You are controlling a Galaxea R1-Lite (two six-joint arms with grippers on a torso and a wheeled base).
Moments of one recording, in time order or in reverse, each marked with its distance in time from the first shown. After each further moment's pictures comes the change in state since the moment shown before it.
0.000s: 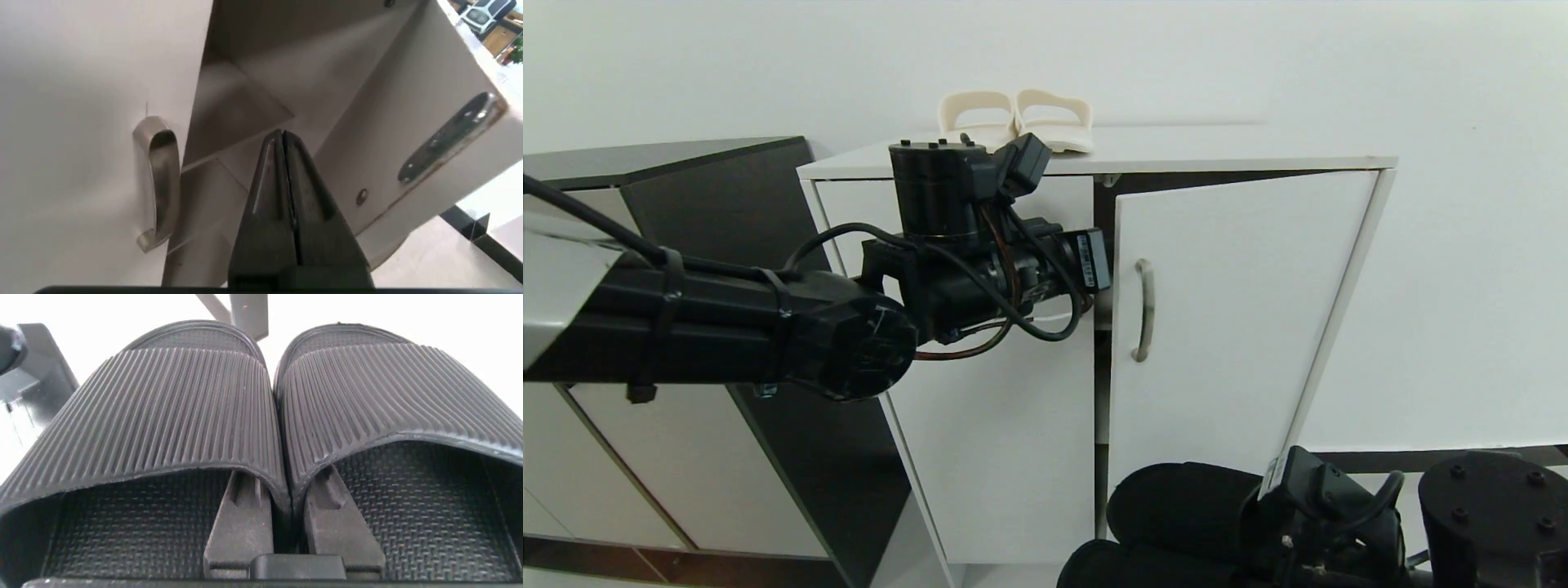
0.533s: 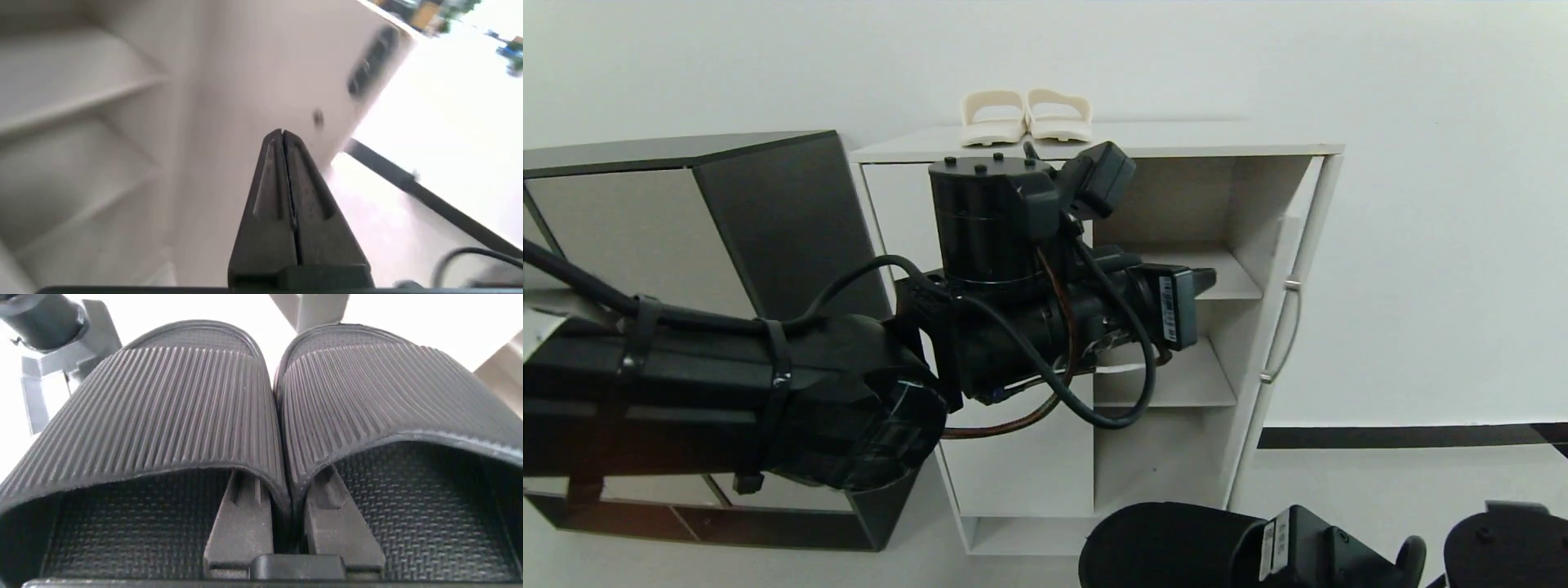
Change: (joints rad) left arm -0.190 -0.044 0.088 -0.082 0.000 0.000; right arm 0.117 -0.030 0.026 0.000 -0.001 0.002
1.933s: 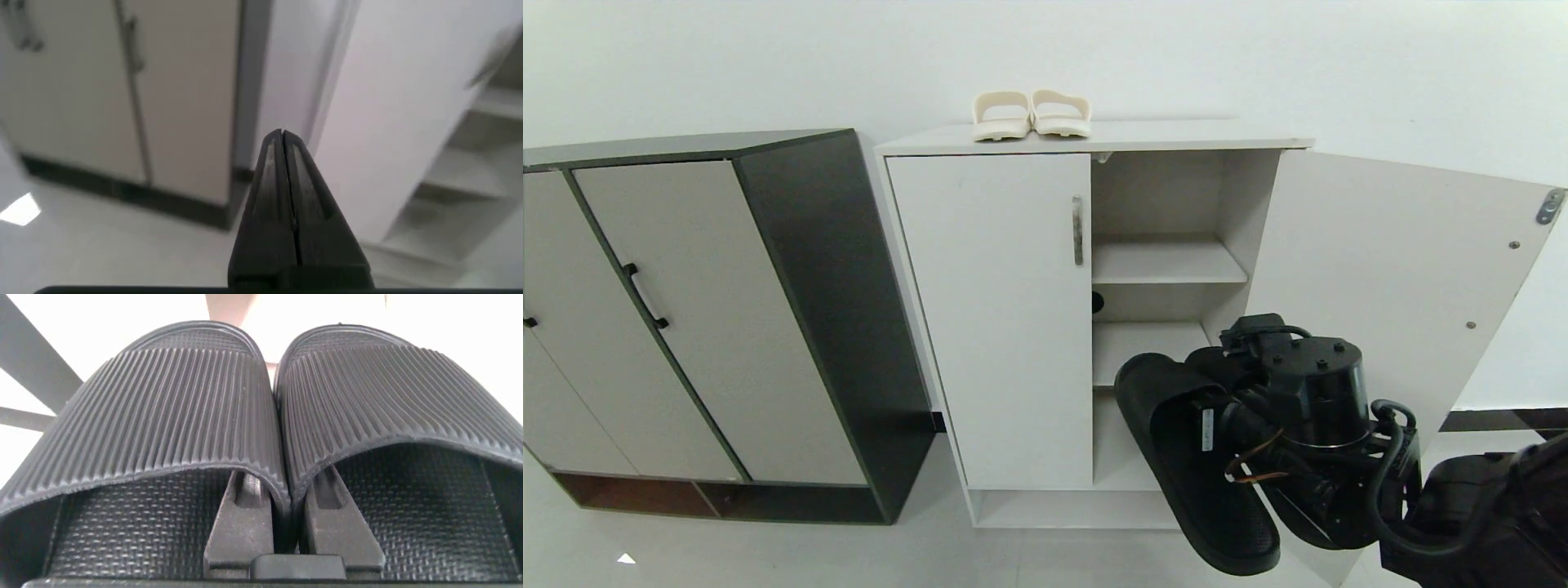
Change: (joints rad) left arm 0.708 -1.434 0.794 0.707 0.566 0.197; right arm -0.316 0.352 -0.367 -0.053 -0.560 0.191
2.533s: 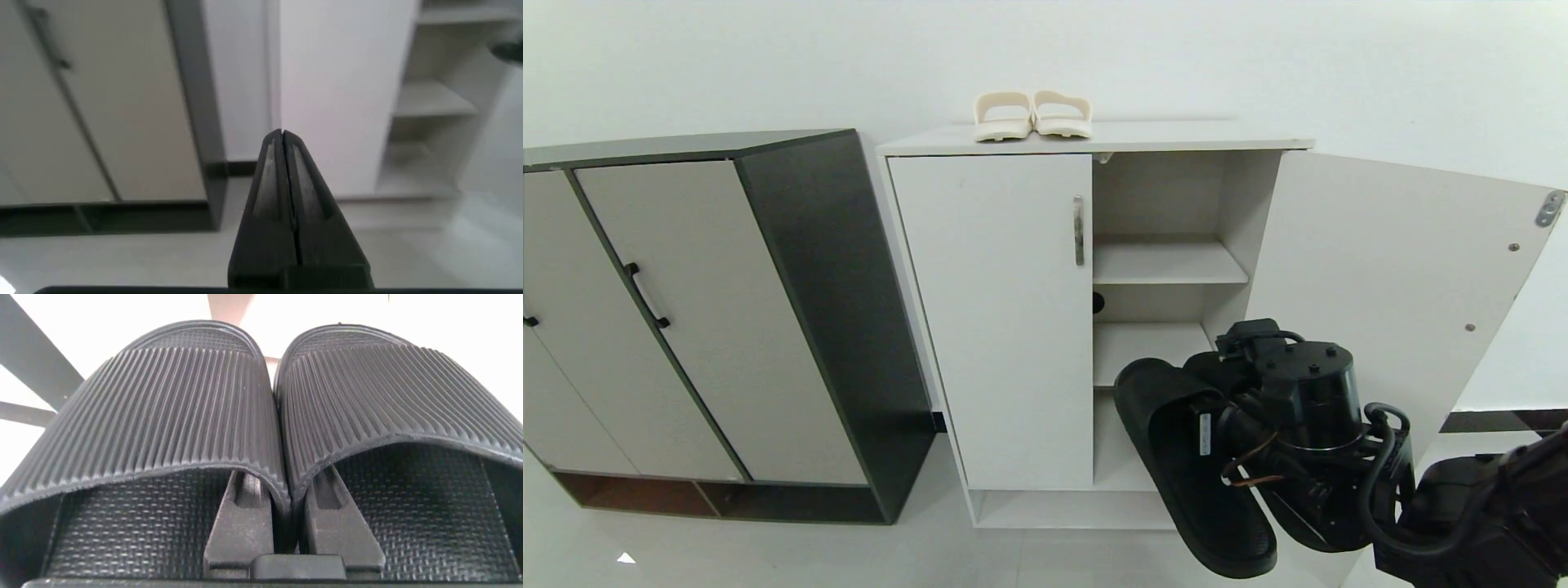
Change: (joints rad) left arm 0.098 -0.393 0.414 -0.084 -0.347 0.133; right arm -0.001 0.009 0.003 -0.001 0.001 0.000
